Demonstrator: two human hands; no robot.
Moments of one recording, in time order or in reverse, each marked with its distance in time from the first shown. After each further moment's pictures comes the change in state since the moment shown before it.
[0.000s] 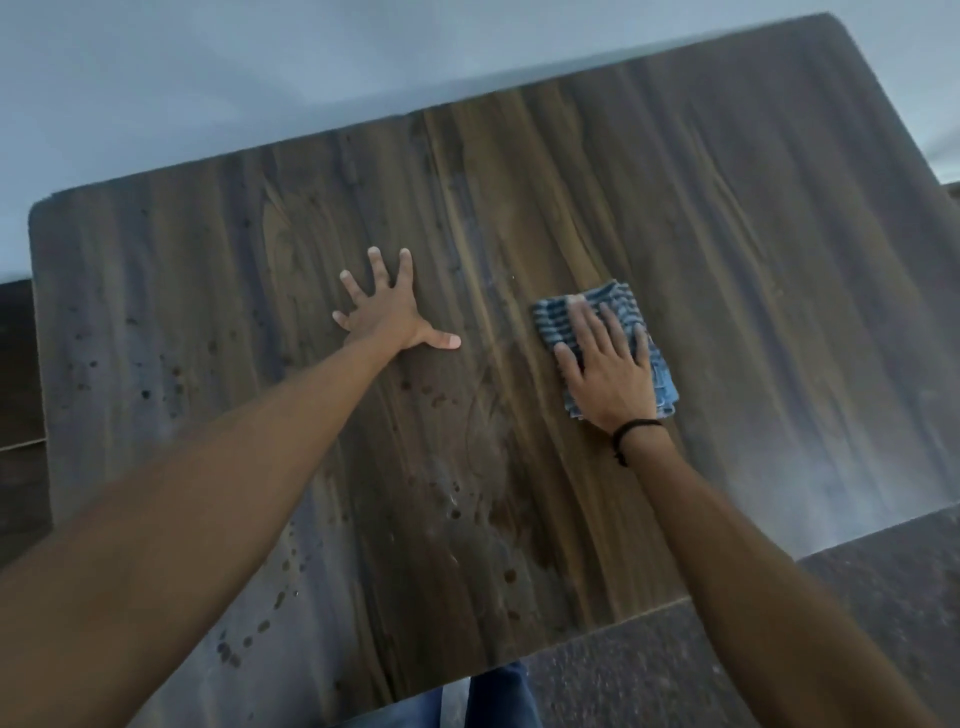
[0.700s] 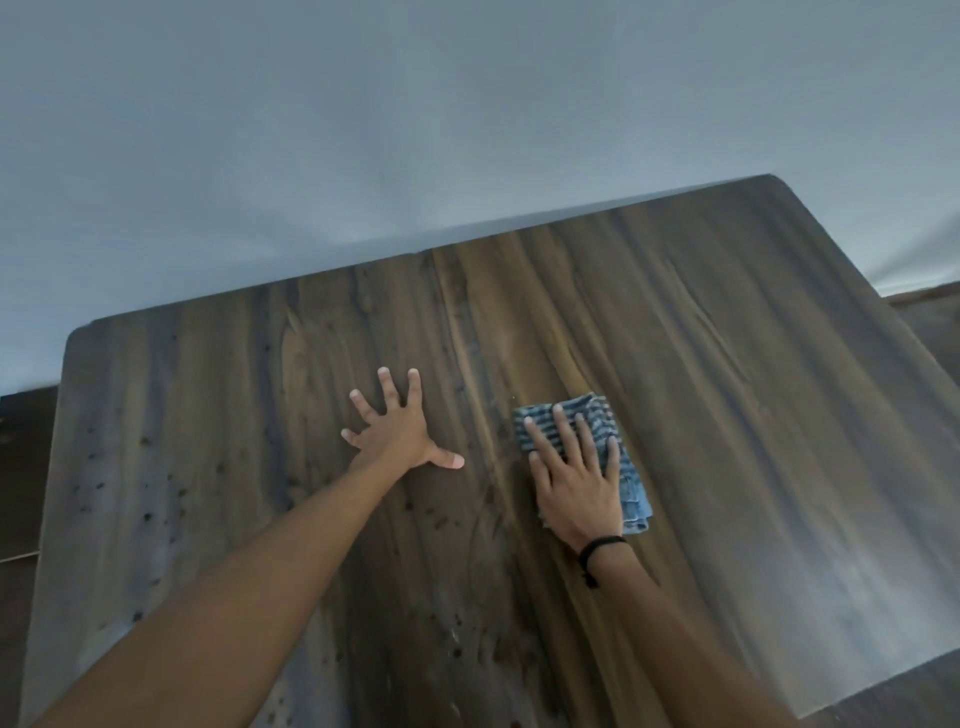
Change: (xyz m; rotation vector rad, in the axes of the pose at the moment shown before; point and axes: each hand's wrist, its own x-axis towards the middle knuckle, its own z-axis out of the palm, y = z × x) left_hand 0.004 0.005 -0.004 0.024 -0.059 -0.014; right_hand 0.008 -0.038 0.009 -0.089 -0.010 0.008
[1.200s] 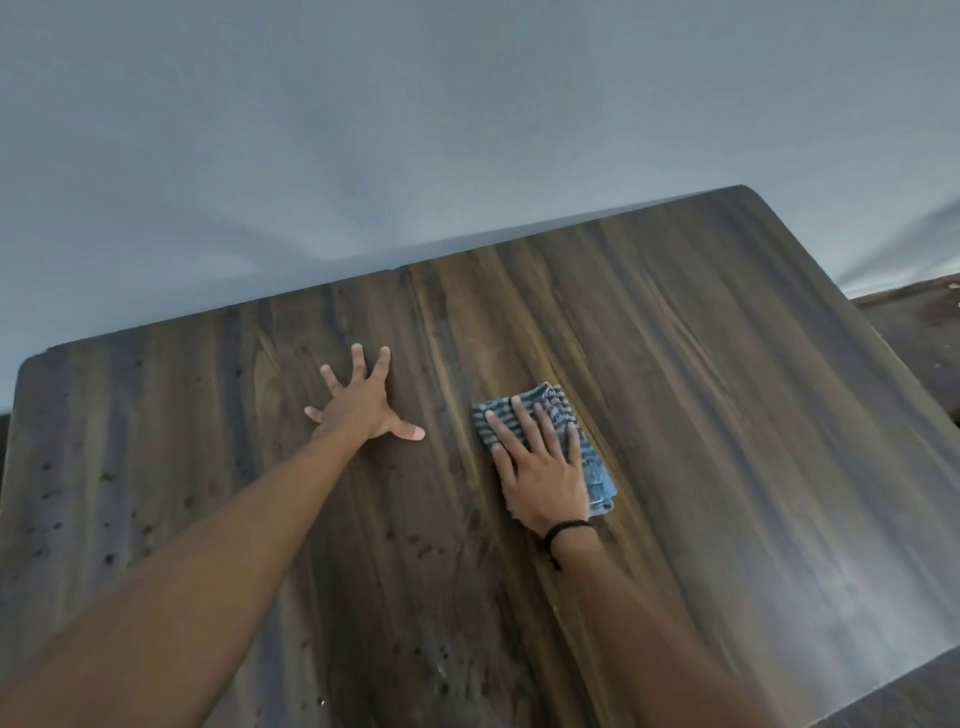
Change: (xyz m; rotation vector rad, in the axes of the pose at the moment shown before) left_hand 0.042 -0.009 -0.051 -0.030 0.060 0.068; right_hand 0.040 -0.023 -0.009 0.057 -0.022 -0.038
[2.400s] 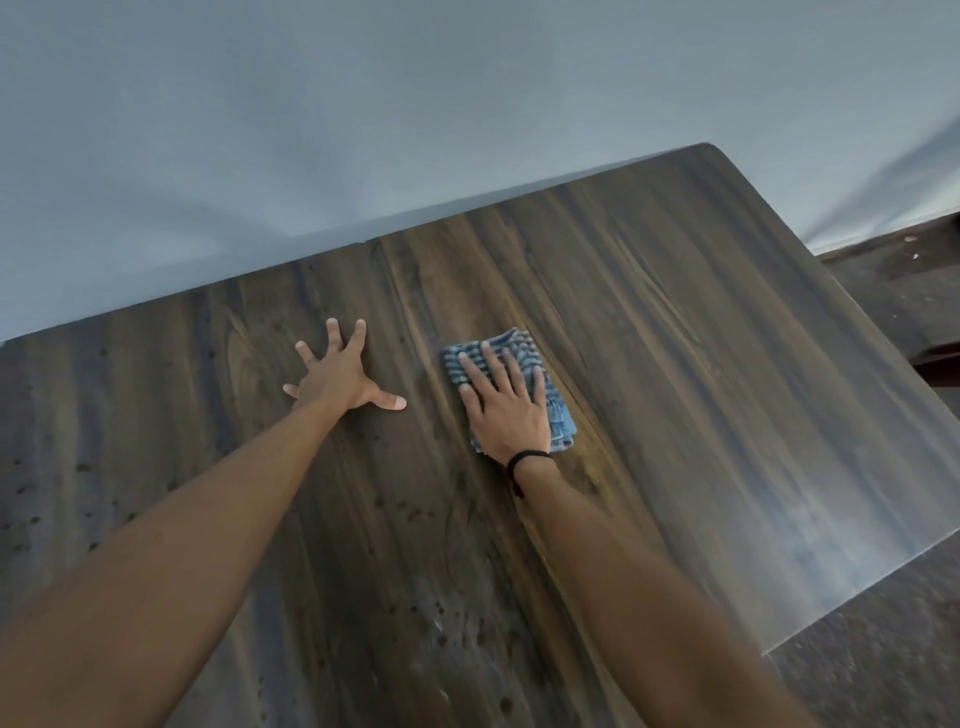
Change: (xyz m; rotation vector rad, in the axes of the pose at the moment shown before) left_hand 0.003 -0.003 0.002 0.009 0.049 0.020; right_hand 0.032 -0.017 0.002 0.102 0.026 0.049
